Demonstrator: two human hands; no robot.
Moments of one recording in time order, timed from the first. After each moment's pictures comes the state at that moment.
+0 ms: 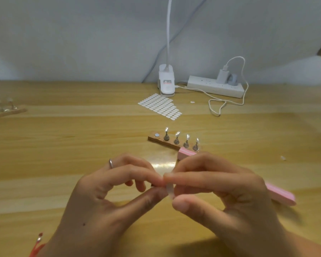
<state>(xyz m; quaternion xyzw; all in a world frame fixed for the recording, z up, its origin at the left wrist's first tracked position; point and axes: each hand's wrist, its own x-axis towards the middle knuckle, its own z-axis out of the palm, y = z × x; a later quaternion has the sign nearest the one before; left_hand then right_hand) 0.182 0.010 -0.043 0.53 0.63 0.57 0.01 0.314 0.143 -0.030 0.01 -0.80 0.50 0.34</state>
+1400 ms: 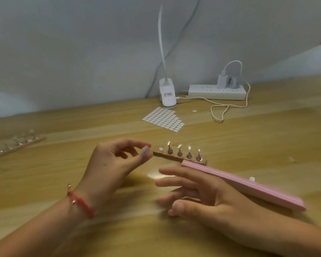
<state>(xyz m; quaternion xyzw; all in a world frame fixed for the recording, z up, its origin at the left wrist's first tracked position) 0.121 0.052 -0.024 0.43 0.73 0.53 0.07 0.304 0.169 -0.046 -0.05 -0.71 0.70 0.06</state>
